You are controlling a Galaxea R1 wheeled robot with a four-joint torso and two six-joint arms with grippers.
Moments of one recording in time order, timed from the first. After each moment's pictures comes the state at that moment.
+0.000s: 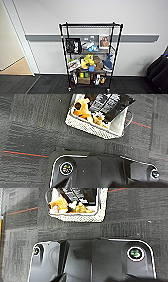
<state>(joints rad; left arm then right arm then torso) 1.27 2.74 -2.40 -0.24 0.11 -0.01 -1.37 2.77 -2.31 -0.05 -0.03 0.12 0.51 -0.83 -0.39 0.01</state>
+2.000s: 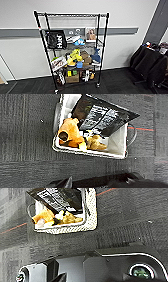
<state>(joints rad) 1.14 2.70 -2.40 -0.33 0.21 -0.01 -1.29 2.76 -2.25 -0.05 -0.10 0.13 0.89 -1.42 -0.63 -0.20</state>
